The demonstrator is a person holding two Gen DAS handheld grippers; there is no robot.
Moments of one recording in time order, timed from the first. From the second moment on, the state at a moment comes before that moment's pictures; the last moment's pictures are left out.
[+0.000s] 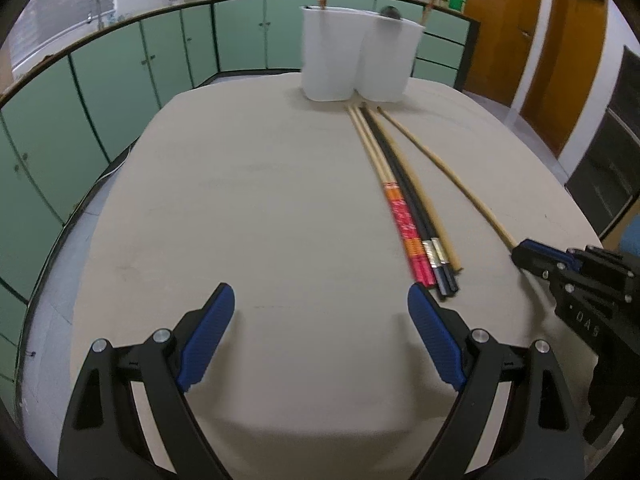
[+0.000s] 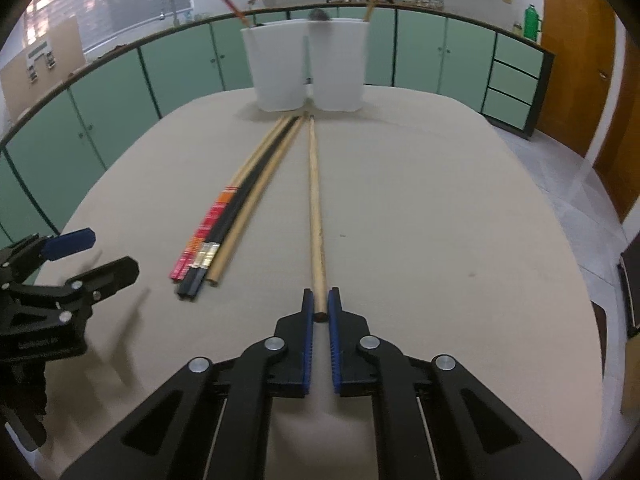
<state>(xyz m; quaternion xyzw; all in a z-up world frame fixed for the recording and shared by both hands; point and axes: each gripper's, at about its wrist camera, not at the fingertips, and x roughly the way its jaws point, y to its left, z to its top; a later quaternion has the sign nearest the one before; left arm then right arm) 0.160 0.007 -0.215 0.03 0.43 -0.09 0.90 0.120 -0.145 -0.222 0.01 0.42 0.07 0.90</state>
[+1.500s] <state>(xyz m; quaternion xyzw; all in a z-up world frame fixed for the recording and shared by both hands) 0.167 0.001 -0.225 0.04 0.45 -0.06 0.89 0.110 -0.168 -0.222 0.03 0.42 0.11 0.90</state>
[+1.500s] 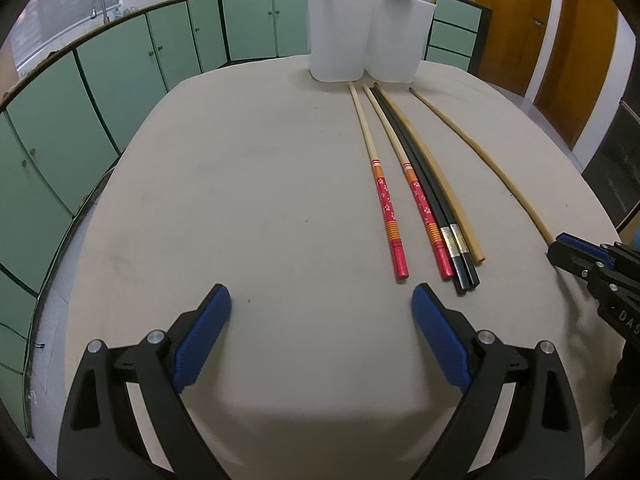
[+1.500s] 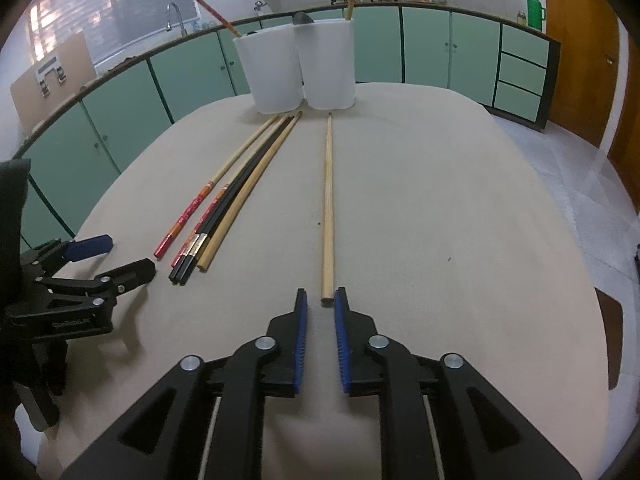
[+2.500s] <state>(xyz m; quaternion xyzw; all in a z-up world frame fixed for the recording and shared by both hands) 0.176 -0.014 -0.223 0.04 0.45 -0.08 0.89 0.119 -0.168 -0.224 0.03 0.42 0.11 0.90</state>
